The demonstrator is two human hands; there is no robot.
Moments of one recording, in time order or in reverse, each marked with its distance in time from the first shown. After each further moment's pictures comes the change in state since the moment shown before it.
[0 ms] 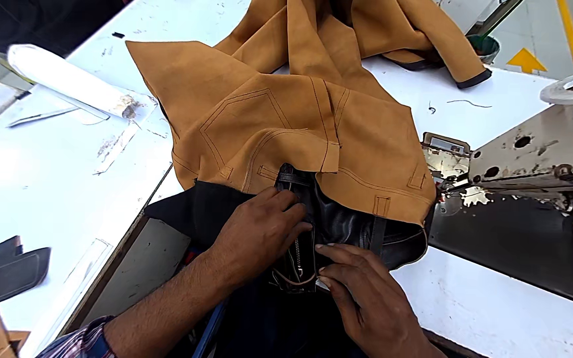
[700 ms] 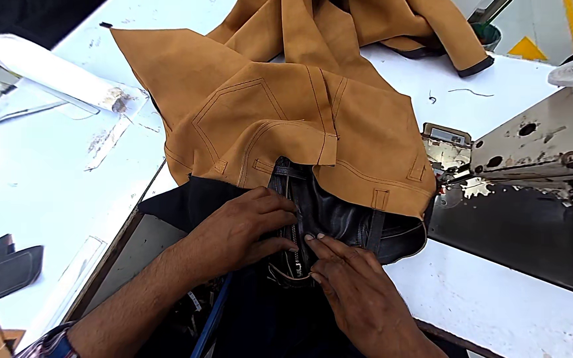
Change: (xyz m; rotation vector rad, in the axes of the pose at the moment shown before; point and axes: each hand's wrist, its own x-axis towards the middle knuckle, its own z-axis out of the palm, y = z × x) left_hand -0.017 -0.027 -0.010 -0.277 -0.080 0.183; right_hand -0.002 -0.005 0.004 -0.198 -0.127 -0.052
